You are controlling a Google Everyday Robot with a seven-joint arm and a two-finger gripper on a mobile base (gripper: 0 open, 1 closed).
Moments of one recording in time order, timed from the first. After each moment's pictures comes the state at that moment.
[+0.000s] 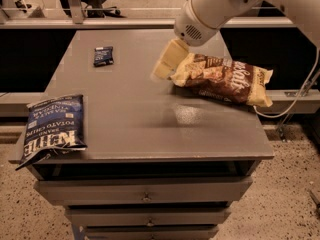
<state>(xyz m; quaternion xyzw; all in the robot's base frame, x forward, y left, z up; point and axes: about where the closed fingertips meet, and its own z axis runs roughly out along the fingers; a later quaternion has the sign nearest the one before) 0.610 -0.035 0.951 -0.55 0.77 0.09 0.32</state>
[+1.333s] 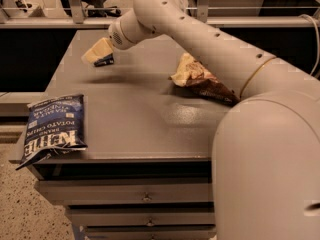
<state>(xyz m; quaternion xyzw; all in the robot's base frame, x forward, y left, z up) 0.773 0.149 0.888 -0.43 0.77 0.21 0.42</state>
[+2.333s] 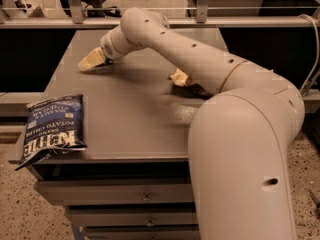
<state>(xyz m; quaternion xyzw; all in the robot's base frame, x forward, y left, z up) 0.802 0.184 0.840 -0.42 0.77 0.21 0.42</state>
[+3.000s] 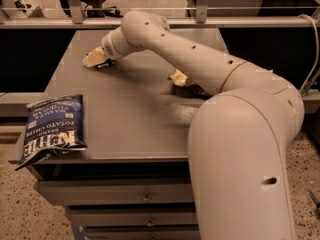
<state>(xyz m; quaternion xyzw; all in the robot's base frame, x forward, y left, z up) 0.810 0.182 0.836 -0.41 0.77 0.20 0.44</state>
